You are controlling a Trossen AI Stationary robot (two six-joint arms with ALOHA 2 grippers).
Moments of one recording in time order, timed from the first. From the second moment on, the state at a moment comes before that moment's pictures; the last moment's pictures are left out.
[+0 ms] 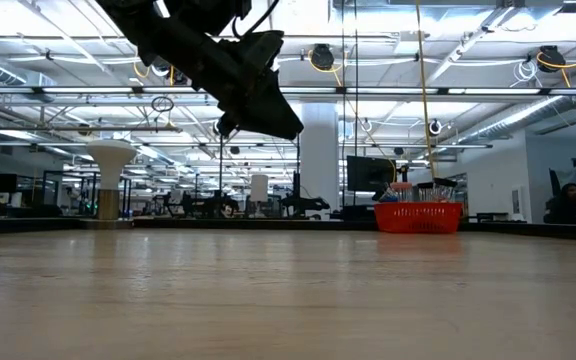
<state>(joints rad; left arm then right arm) 0.08 1.60 0.95 0.12 -0.11 -0.27 1.07 1.25 0.81 -1.01 0.00 1.39</state>
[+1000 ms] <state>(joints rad) 0.08 1.60 0.95 0.10 -0.13 -0.27 1.07 1.29 0.74 -0.88 0.10 1.40</state>
